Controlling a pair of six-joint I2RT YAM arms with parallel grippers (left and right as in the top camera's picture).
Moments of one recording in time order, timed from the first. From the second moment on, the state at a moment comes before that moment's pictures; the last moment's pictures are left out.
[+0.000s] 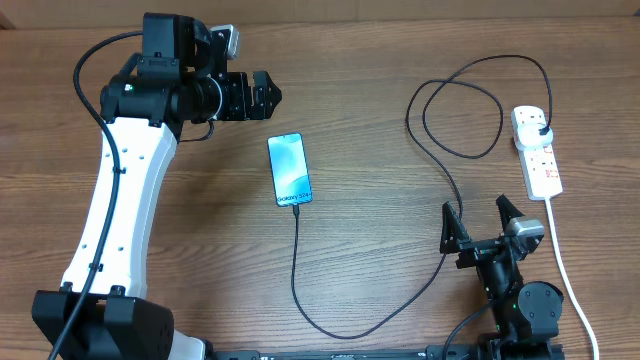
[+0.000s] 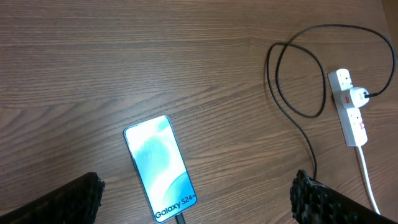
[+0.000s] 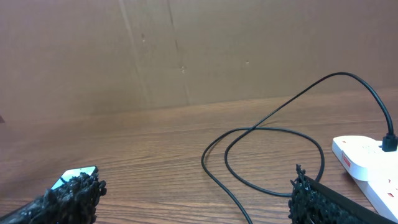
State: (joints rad) left arm -0.10 1.67 1.66 -0.94 0.42 -0.16; right arm 0.04 0.01 0.02 -0.02 -0.14 0.17
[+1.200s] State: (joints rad) left arm -0.06 0.67 0.72 -0.20 0.09 -0.04; right arm 0.04 0.01 0.02 -0.02 -0.14 0.17
